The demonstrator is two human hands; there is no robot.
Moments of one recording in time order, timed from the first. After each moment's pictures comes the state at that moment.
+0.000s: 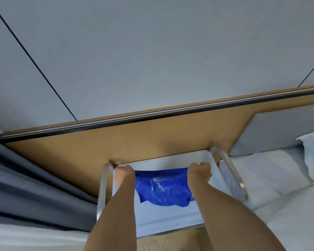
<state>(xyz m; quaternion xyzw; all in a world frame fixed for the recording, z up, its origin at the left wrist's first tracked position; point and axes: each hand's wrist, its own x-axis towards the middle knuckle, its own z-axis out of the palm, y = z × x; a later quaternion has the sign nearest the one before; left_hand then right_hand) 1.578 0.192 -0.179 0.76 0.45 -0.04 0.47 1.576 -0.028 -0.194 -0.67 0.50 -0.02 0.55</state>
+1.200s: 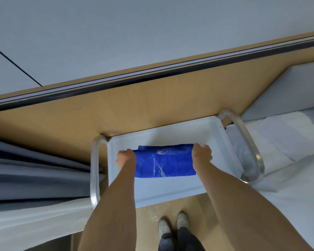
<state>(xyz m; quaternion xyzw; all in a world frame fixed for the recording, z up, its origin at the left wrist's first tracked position) 1.631 0.212 -0.352 0.75 0.50 -0.16 0.40 1.617 -0.037 -0.328 -0.69 0.51 0.10 0.51</state>
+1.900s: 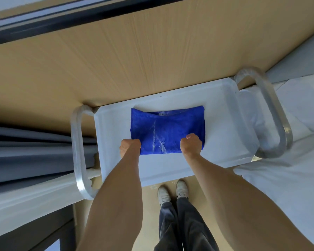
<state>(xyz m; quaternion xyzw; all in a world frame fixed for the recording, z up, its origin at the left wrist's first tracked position) 1.629 0.206 -0.474 0.76 0.50 -0.26 0.31 1.603 0.007 -0.476 -0.78 0.42 0.22 0.40</state>
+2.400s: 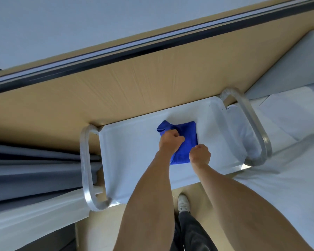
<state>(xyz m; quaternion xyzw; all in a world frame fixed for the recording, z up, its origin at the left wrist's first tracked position) 1.654 0.069 -0.388 0.83 0.15 -0.31 0.43 1.596 -0.035 -0.420 -0.77 0.47 0.18 0.39</state>
